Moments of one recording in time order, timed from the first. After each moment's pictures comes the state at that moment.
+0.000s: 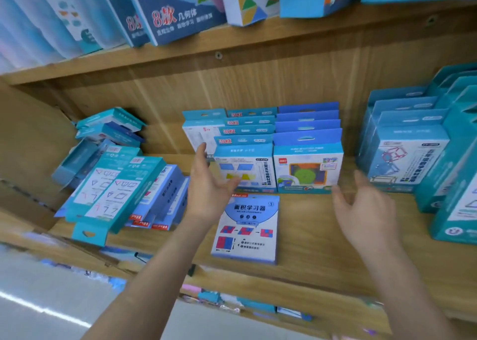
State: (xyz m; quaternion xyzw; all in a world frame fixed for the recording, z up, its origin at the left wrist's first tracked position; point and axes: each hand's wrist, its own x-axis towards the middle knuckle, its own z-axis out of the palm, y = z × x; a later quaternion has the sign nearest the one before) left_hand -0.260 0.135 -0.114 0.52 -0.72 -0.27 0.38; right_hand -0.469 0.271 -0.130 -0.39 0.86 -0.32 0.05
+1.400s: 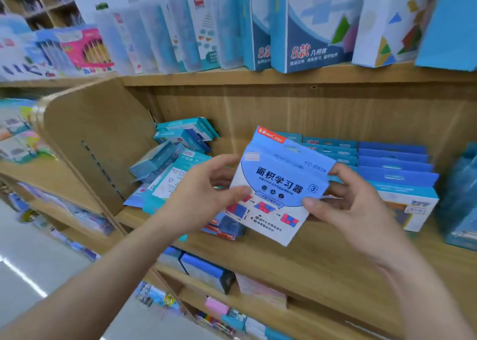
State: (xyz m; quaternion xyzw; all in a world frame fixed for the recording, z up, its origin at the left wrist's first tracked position) left_hand -0.123 0.161 -0.003 0.42 -0.75 -0.38 0.35; right_hand -0.339 0.237 -0.033 -0.51 0.50 -0.56 0.41
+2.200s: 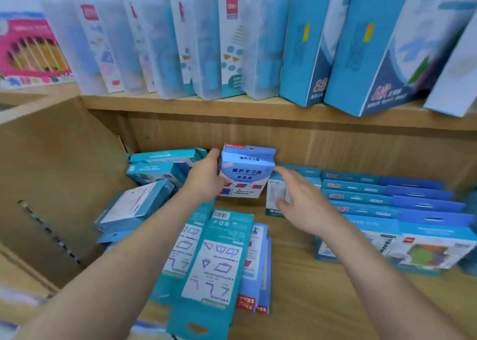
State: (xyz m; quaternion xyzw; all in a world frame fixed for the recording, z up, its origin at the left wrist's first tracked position) left_hand -0.102 -0.083 -0.034 0.50 -0.80 -0.23 0.24; right_hand -0.275 0.050 -0.043 -0.65 0.72 -0.23 0.10
